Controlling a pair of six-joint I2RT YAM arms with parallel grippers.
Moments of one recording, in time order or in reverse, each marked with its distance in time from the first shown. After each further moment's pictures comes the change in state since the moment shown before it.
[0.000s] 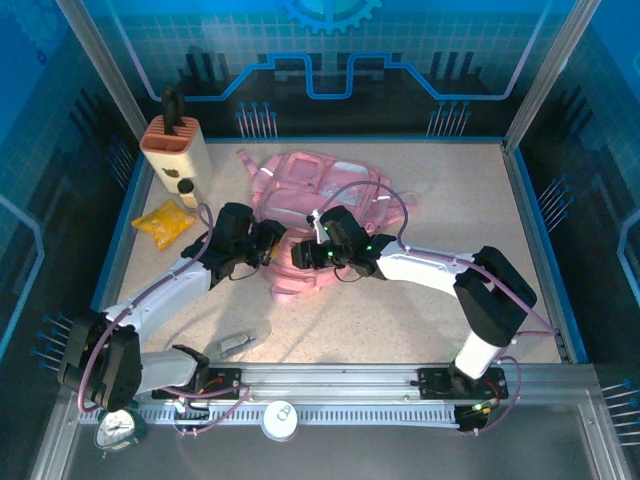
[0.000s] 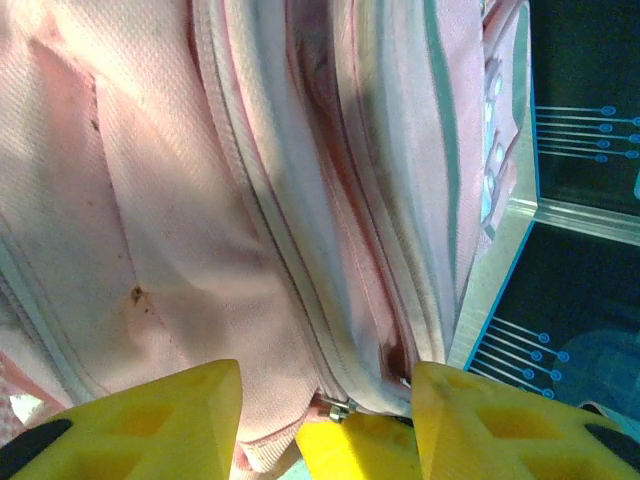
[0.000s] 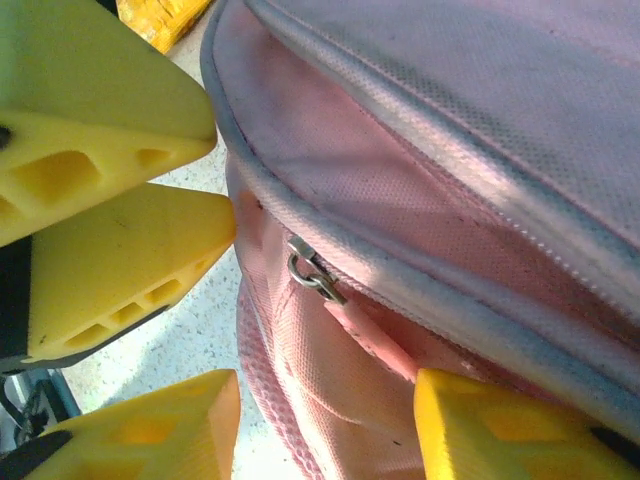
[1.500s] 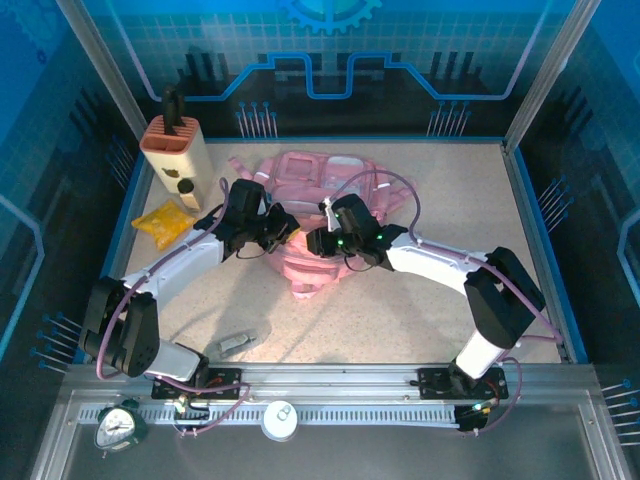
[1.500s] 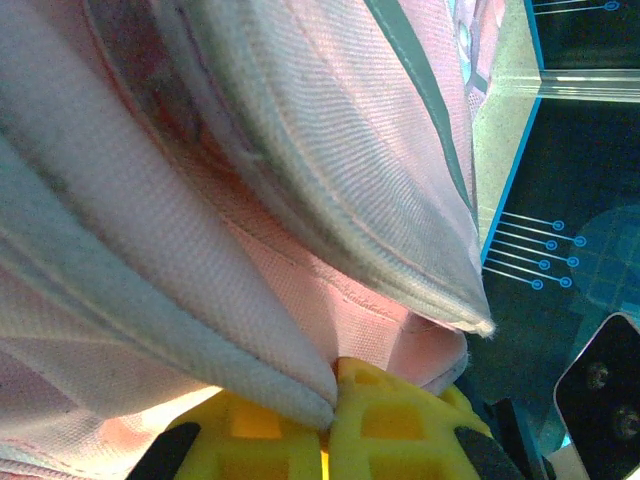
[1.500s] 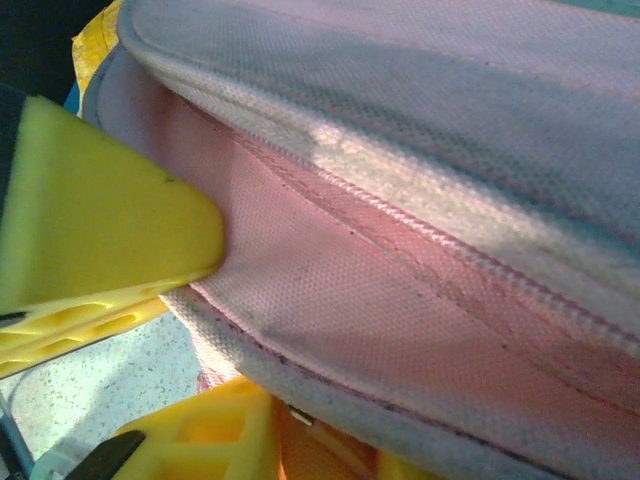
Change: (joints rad) left arm 0.005 0.186 0.220 -0.071 0.228 0.212; right arm -0.079 -0.037 0.032 -0.078 0.030 -0.058
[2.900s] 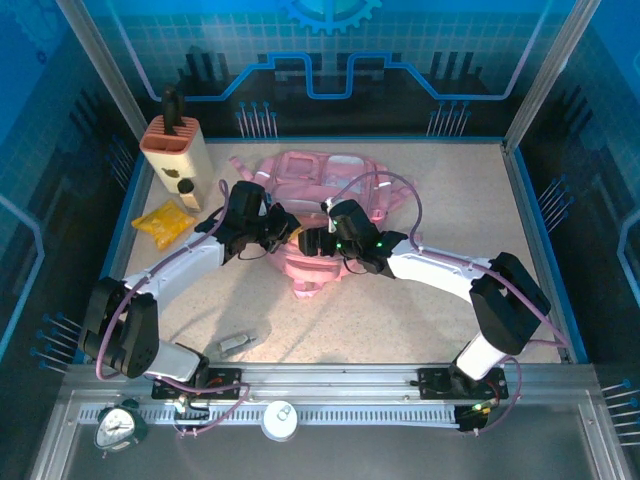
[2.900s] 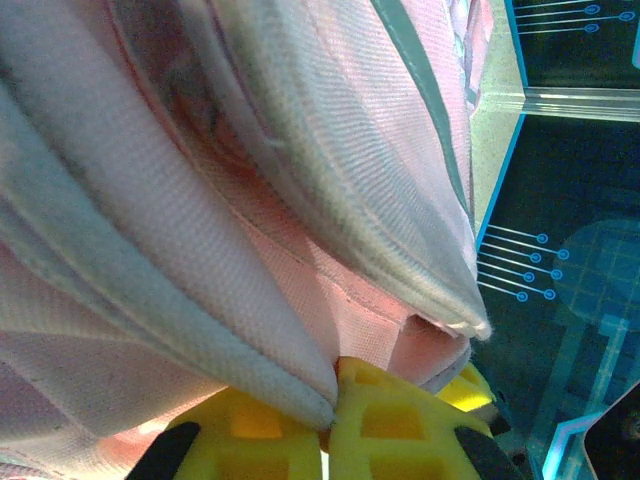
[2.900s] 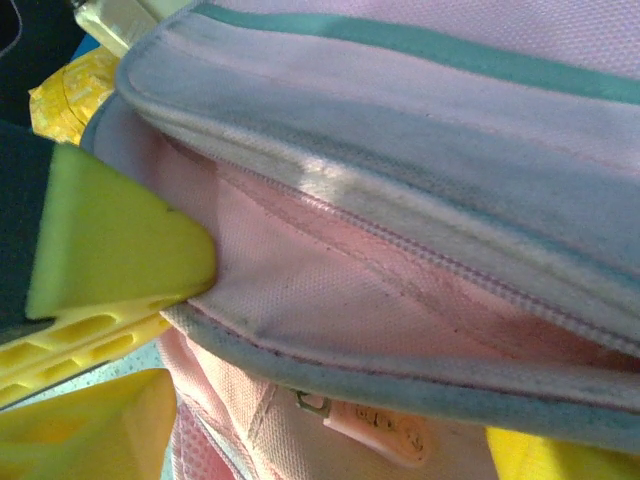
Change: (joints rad) left arm -0.008 -0.006 -0.027 0.053 -0.021 -0.037; right arm 0.045 -0.039 -0.045 0.070 0.206 0.007
